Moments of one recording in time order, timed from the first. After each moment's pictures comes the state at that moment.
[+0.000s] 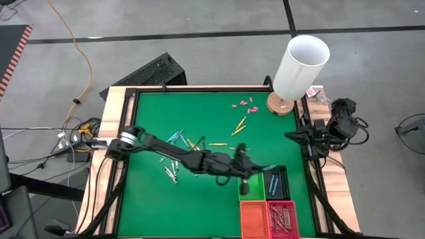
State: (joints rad) left arm -0.24 2.13 1.61 0.47 -0.24 -0.13; right arm 0.91 0.01 0.39 -0.29 0.98 0.13
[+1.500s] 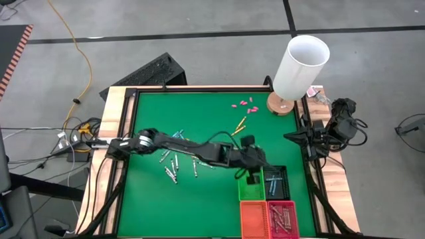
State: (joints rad) left arm -0.18 2.33 2.17 -0.36 -0.33 -0.02; right arm 0.91 0.01 0.39 -0.34 0.97 0.19
